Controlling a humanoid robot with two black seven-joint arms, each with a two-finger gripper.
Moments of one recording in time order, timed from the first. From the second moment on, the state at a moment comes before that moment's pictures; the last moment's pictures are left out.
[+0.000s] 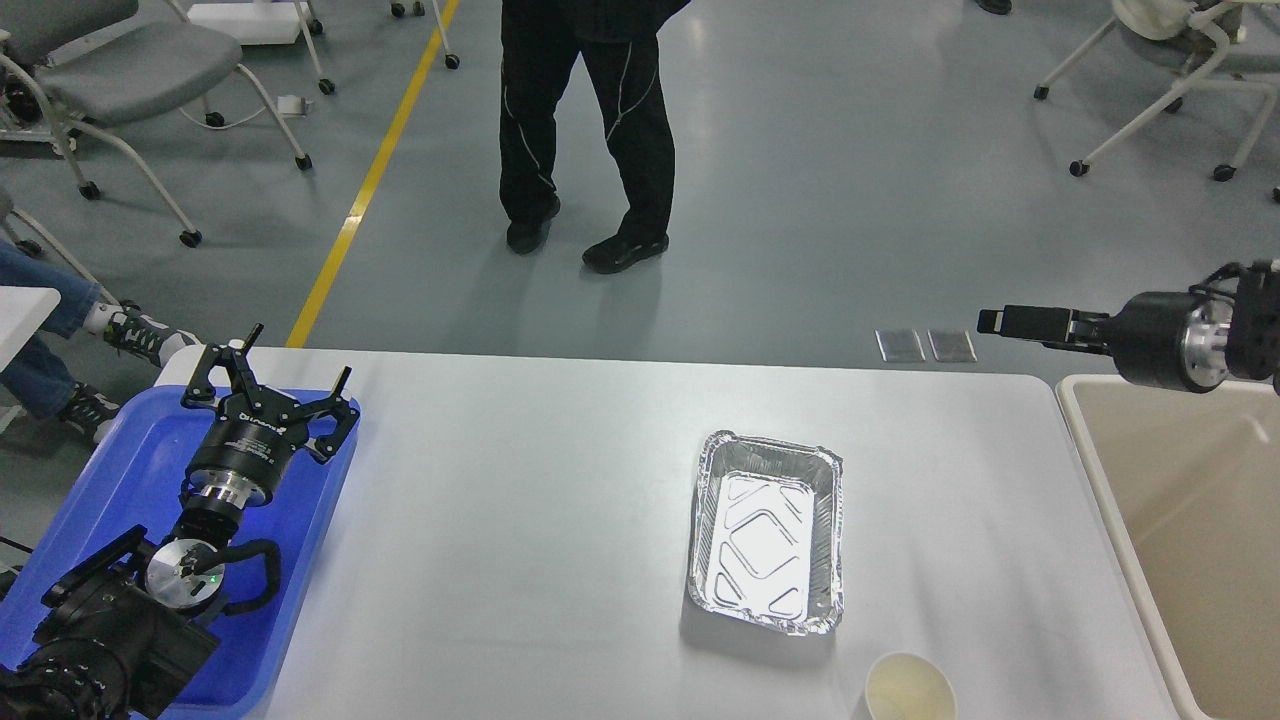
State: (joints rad) left arm -0.57 0.28 -0.93 -0.27 -0.13 -0.79 -0.32; right arm 1.26 -0.89 -0.18 1.06 -1.10 0.22 0.33
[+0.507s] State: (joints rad) left arm -0.57 0.28 -0.93 -0.27 -0.13 -0.79 -0.32; right arm 1.43 -1.05 -0.47 1.48 -1.25 0.28 0.29
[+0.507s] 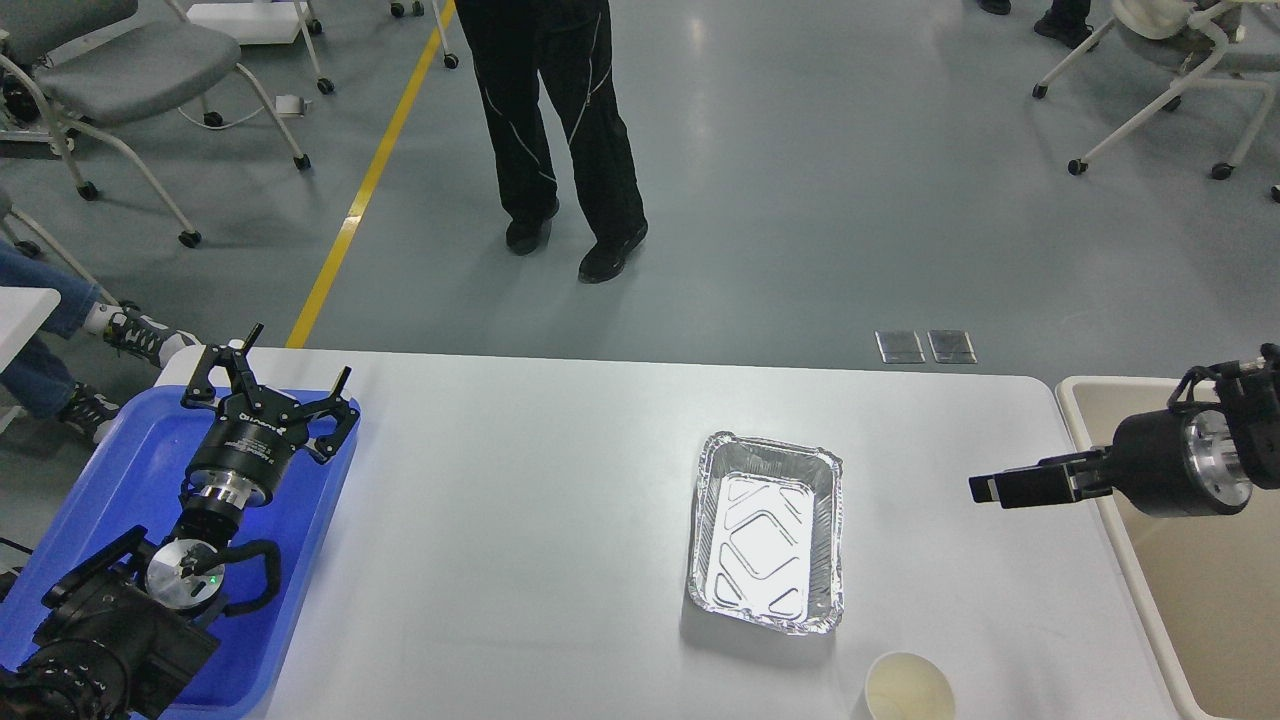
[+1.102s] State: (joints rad) left arm -0.57 0.28 -0.93 -0.27 -0.13 -0.79 -0.32; right arm 1.32 -1.00 -0.55 1.59 -1.21 0.28 0.24
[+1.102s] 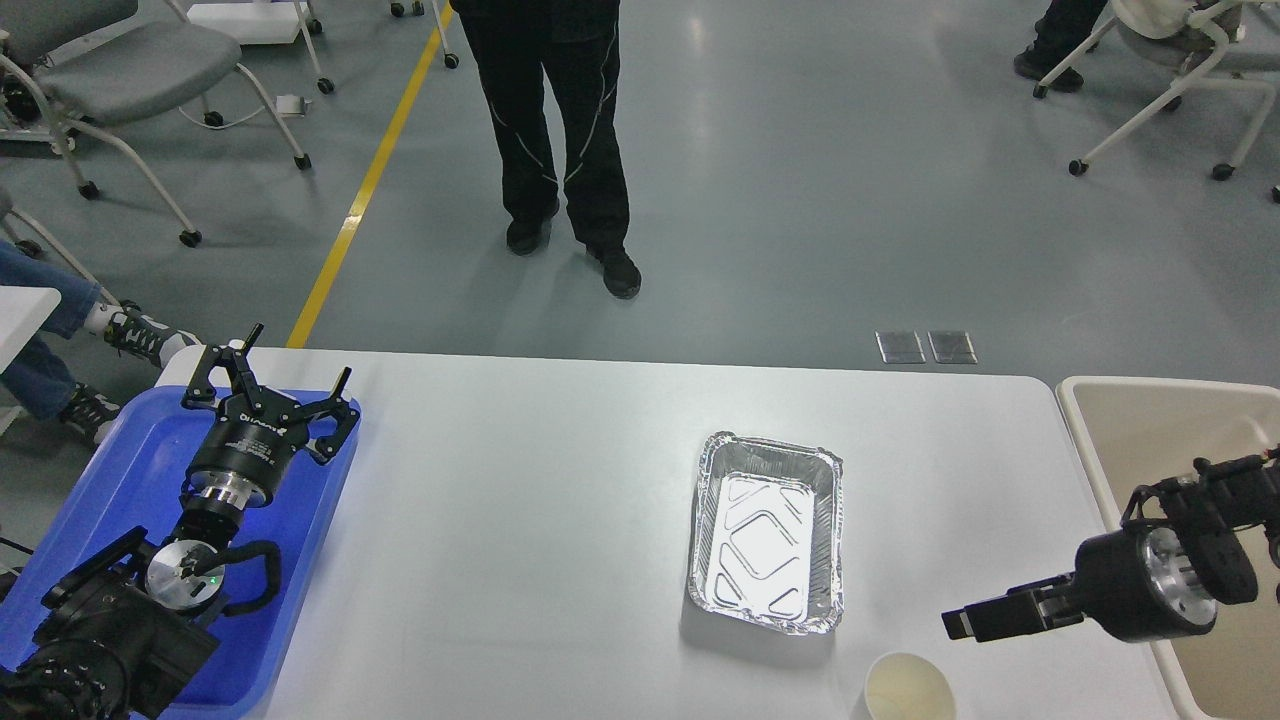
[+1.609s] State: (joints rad) left arm -0.57 0.28 -0.93 -0.27 -0.13 -0.79 -0.32; right arm 1.12 -0.93 -0.42 1.53 -1.19 0.27 0.23
